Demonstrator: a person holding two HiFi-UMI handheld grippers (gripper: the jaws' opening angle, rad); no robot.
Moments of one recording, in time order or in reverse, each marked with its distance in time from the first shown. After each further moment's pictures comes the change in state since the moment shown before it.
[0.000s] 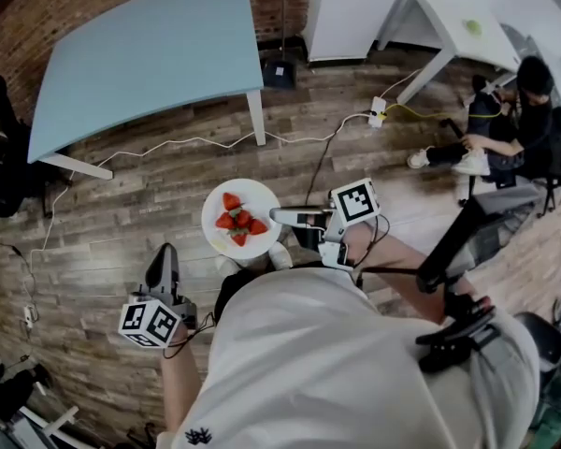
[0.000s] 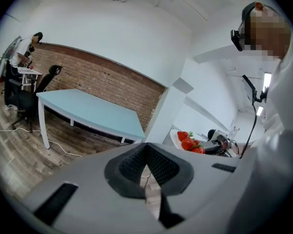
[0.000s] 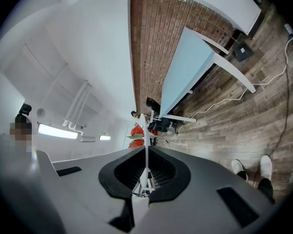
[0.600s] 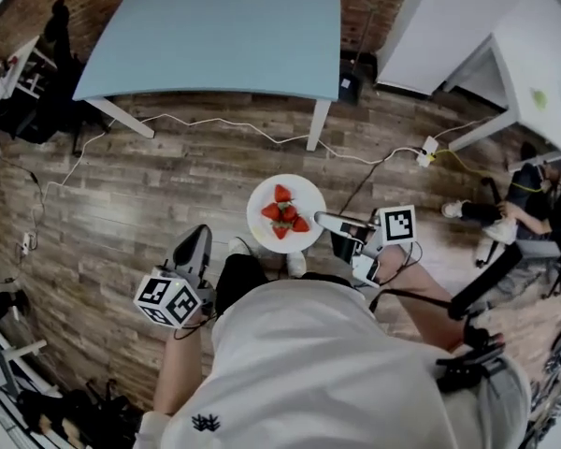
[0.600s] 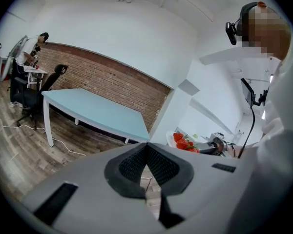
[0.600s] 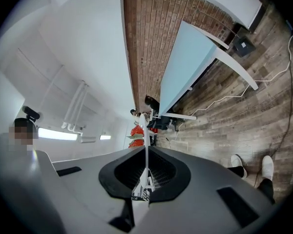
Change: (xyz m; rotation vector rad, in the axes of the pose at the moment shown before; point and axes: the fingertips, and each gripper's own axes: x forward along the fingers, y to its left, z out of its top) left arm 0.010 0.020 0.006 -0.035 -0.016 0.034; right arm 0.022 -0.020 0.030 0.056 0.037 0.001
